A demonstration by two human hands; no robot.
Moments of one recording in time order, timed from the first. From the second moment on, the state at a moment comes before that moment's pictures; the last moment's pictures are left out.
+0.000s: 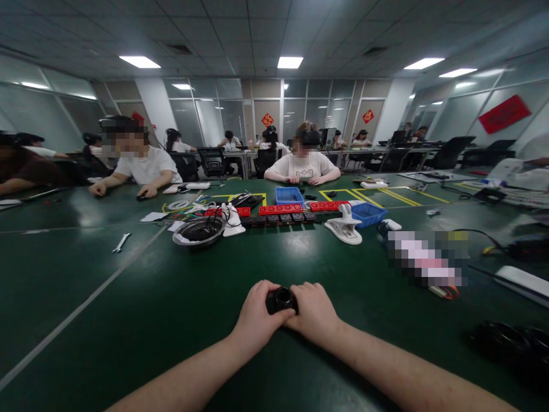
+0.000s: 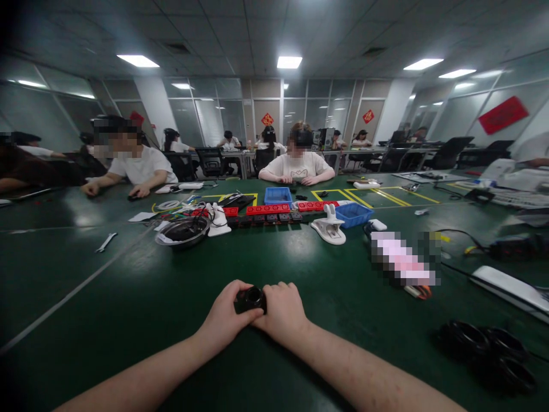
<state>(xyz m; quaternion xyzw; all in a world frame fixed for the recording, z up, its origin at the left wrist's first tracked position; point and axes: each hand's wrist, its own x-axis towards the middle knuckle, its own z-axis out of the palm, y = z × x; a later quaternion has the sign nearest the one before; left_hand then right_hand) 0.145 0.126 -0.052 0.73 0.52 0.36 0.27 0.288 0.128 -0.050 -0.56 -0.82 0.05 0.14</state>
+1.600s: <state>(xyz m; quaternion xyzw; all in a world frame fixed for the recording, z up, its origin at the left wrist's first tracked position) 0.141 0.126 -0.051 0.73 0.52 0.34 0.30 0.296 0.133 -0.058 -0.55 -0.82 0.09 0.15</state>
